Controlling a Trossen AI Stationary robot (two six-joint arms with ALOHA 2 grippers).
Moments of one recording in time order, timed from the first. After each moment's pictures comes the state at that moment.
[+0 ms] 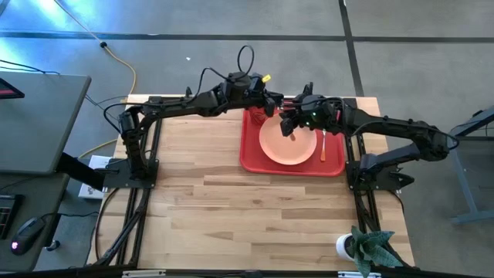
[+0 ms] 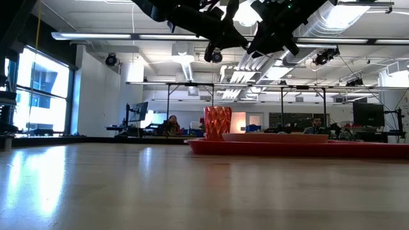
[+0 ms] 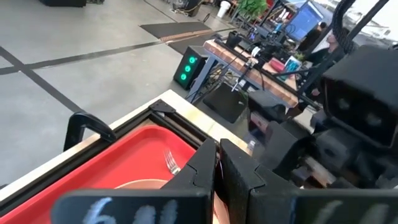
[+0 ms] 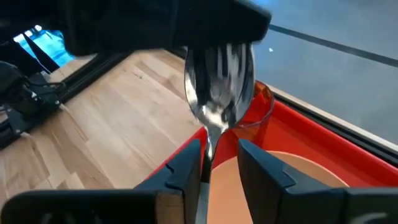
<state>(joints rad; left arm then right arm) 0.37 1.86 1.56 0.10 0.08 -0.45 -0.30 1.22 1.04 -0.38 0.27 0.44</state>
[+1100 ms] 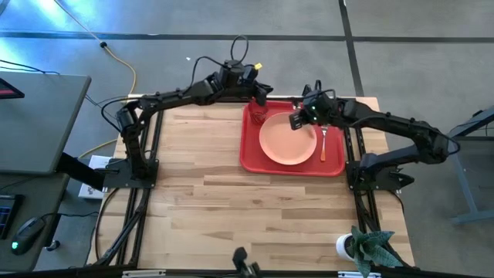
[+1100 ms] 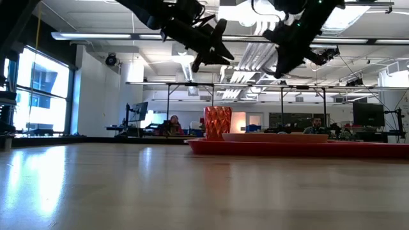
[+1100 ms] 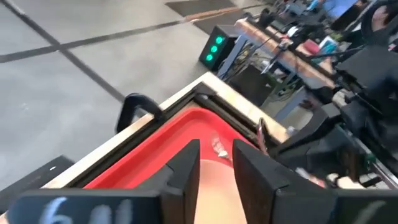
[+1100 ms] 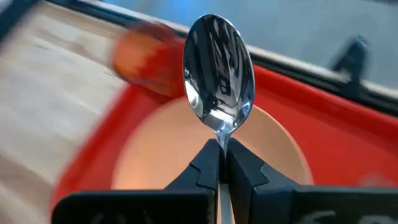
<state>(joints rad) 0.51 1.86 1.56 -0.03 0.15 -0.39 -0.43 1.22 1.05 -0.68 0.29 0.60</state>
